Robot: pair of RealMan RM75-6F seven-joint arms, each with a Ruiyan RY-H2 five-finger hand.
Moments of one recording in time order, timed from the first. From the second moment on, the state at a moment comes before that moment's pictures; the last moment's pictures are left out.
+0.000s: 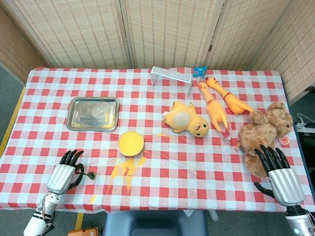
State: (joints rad) left arm -0.27 -1.48 0.00 -1.34 1.55 1.32 0.14; right arm 0.04 -1.12 -0.02 -1.65 -1.67 1.53 -0.12
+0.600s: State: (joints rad) left arm -0.48 -1.43 -0.24 -1.66 1.23 1.16 0.60; right arm 0.03 -1.09 -0.01 -1.65 -1.68 1.57 -0.06
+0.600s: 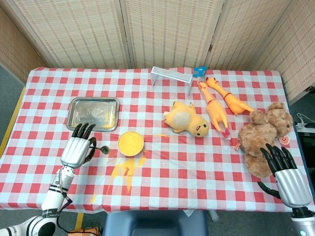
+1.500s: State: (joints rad) left arm -0.80 -1.69 -0.27 -1.49 0.84 1.19 1.02; right arm 0.02 -1.06 0.00 -1.65 -1.67 1.59 0.00
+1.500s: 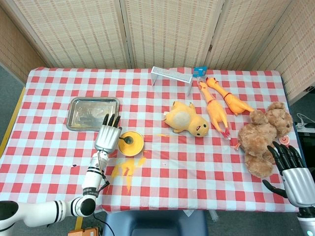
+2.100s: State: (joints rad) left arm -0.81 -1.71 -0.21 -1.47 0.81 1.20 1.01; right arm 0.01 -1.05 0.00 -1.64 -1.69 1.62 0.01
